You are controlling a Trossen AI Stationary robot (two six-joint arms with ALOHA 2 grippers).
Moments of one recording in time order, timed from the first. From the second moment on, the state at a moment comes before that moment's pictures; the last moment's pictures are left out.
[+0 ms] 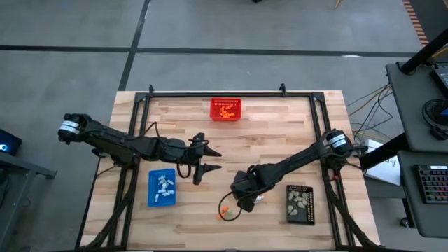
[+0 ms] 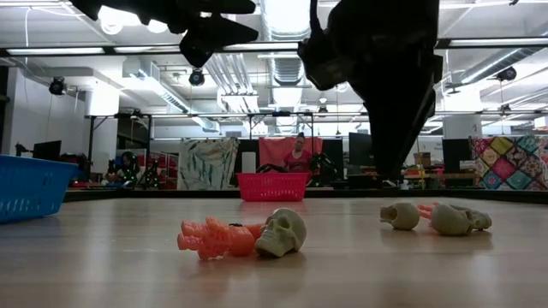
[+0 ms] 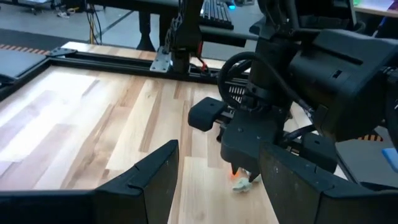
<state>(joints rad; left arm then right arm) -0.19 1.29 0.76 0.26 -0.15 -0.20 0.35 1.97 1.47 -0.89 -0.01 0.85</state>
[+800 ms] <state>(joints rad) -0.19 1.30 0.76 0.26 -0.15 -0.15 0.36 1.97 1.46 -1.08 -0.03 0.89</state>
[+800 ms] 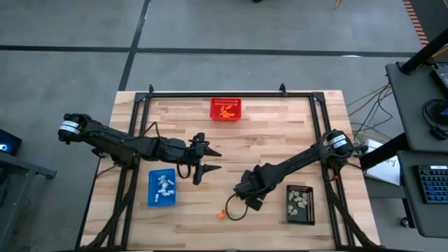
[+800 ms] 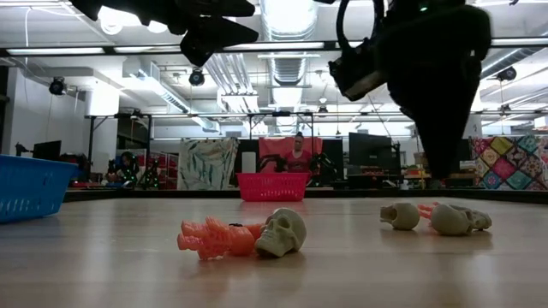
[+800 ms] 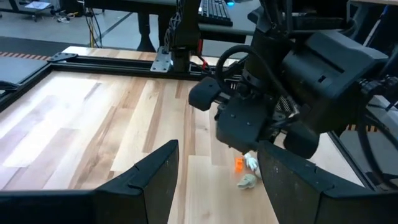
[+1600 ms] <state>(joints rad) -0.19 1.30 0.76 0.26 -0.15 -0.14 0.38 1.97 1.35 -0.90 -0.01 0.80</state>
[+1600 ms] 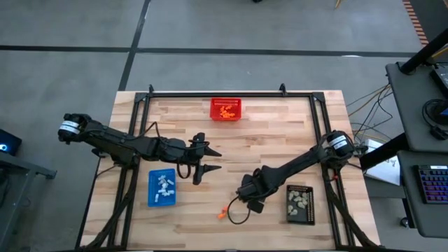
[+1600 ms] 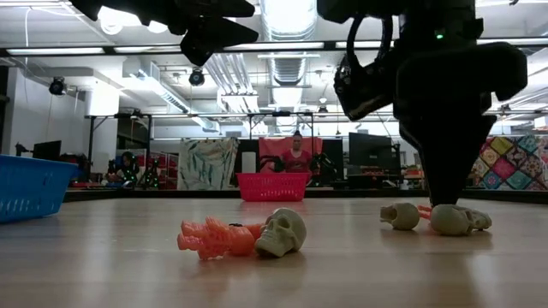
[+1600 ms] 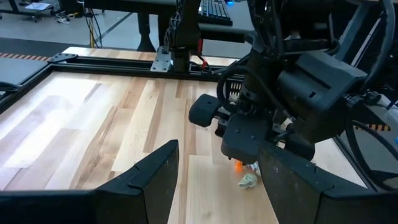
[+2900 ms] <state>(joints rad) -0.19 1.28 0.76 0.26 -0.15 -0.17 0.19 1.88 1.37 -0.87 0.21 0.39</state>
